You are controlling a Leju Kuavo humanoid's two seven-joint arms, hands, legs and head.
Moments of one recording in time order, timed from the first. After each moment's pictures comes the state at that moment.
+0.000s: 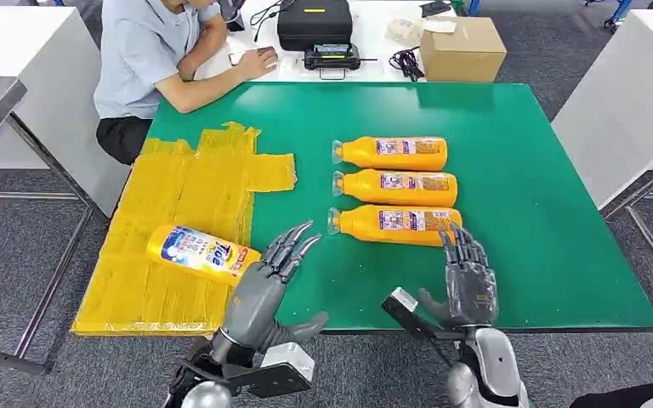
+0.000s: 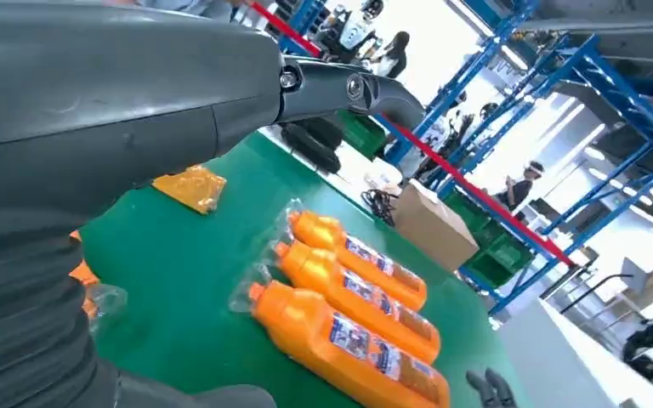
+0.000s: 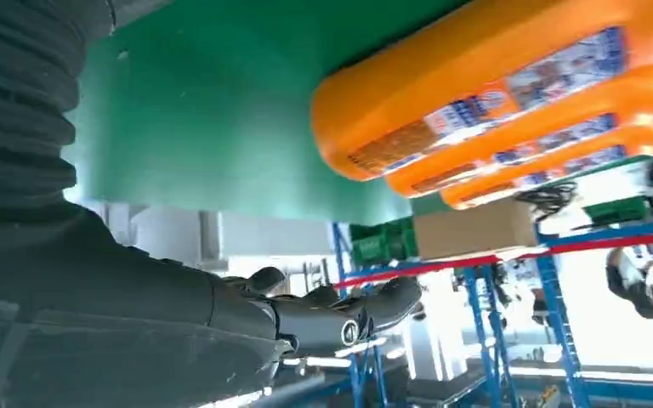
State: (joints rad) left arm 0.02 -0.25 -0.45 -1.59 -0.86 0.23 -0.30; right arm 0.02 0.10 -0.03 -1.40 1.31 -0.37 -0.28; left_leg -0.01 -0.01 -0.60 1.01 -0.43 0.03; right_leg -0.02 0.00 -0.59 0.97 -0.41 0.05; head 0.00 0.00
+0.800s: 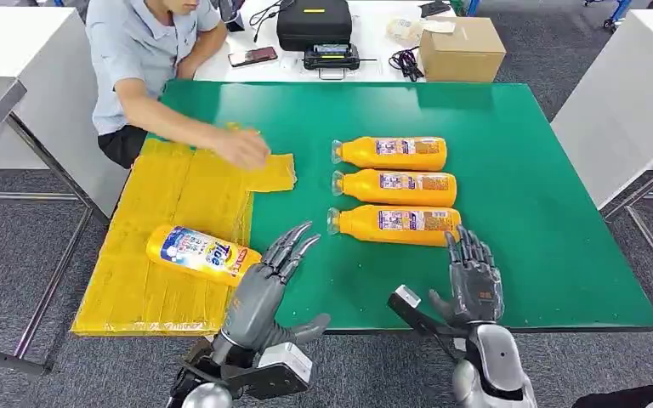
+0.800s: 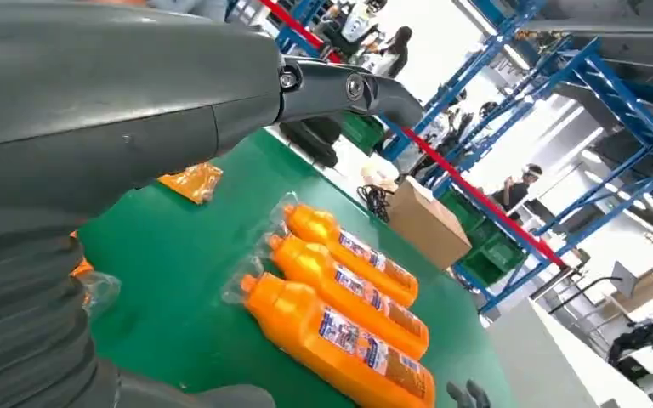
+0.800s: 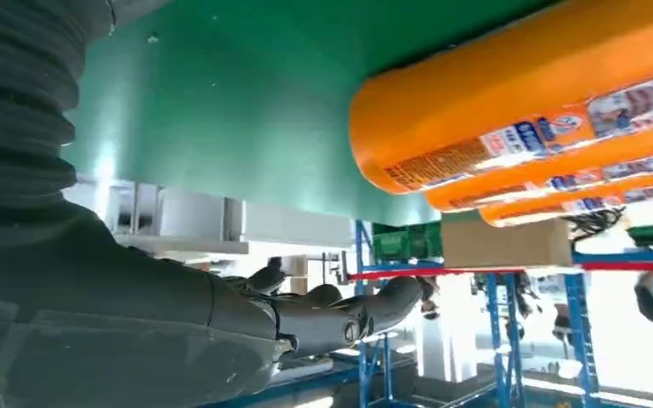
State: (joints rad) left arm 0.03 -0.26 -0.45 -1.60 -0.82 0.23 -0.31; right arm -0.01 0.07 -0.04 -1.34 1.37 -0.36 -0.23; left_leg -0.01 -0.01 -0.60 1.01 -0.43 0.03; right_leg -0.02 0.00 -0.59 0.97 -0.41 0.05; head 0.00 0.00
